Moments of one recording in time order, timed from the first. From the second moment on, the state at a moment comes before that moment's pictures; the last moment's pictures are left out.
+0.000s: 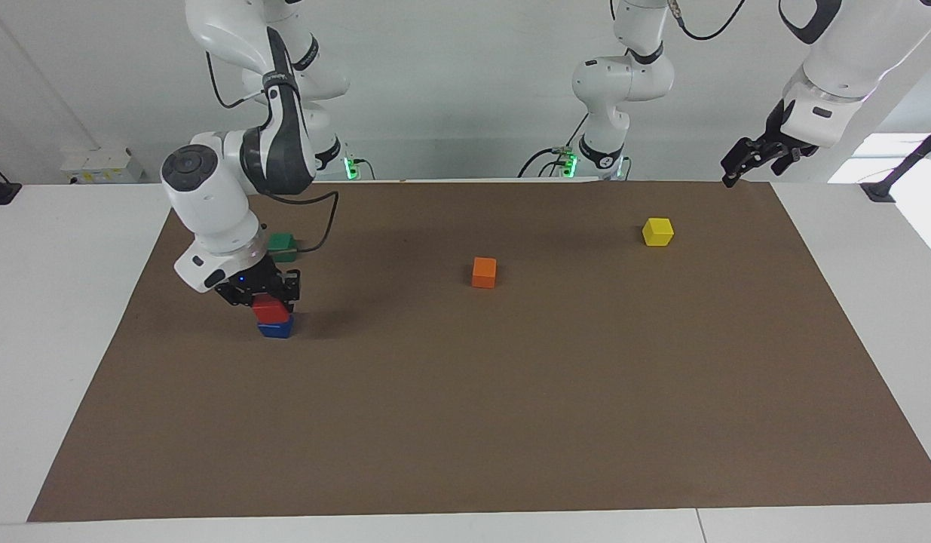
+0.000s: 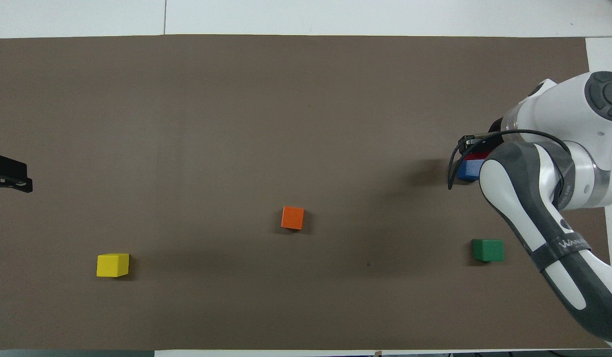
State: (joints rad) left arm -0.01 -0.06 0.02 -1.60 0.06 1.41 -0.13; right arm 0.11 0.18 -0.08 -1.95 0.01 2.14 -0.01
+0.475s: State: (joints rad) left arm -0.02 -0.04 0.03 -1.58 0.06 1.47 -0.05; right arm 0.07 0.19 -0.08 -2.02 -0.03 2.17 0.00
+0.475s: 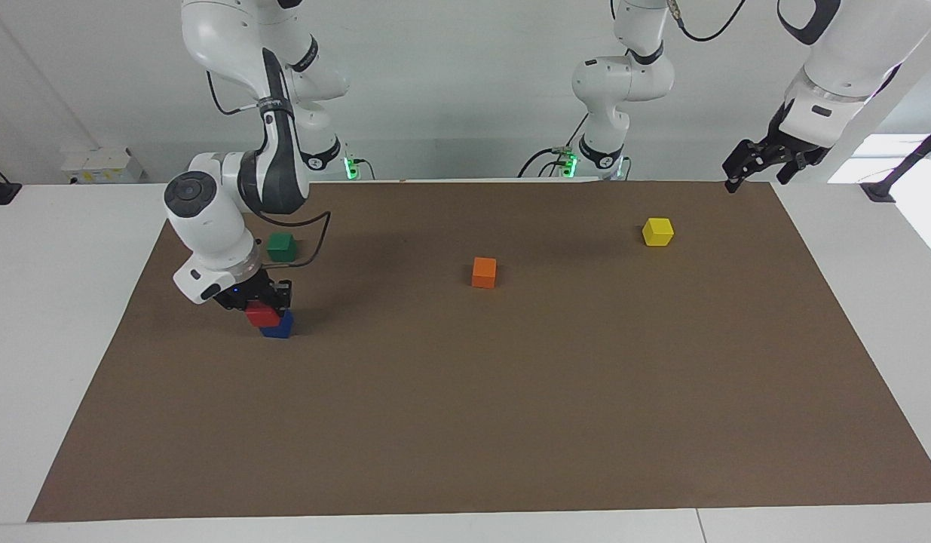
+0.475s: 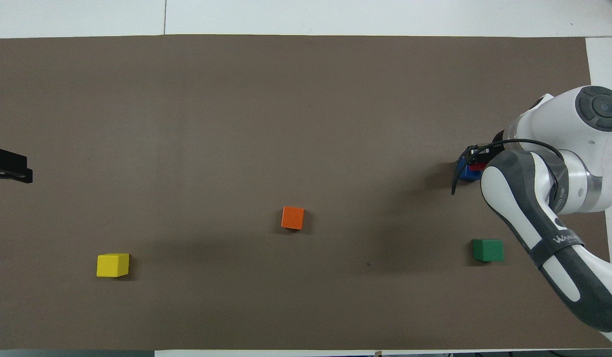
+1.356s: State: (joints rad) left arm -0.03 -0.02 0.02 -1.55 0.05 1.47 -0.04; right arm 0.07 0.17 -0.08 -2.09 -0.03 2.24 0.00
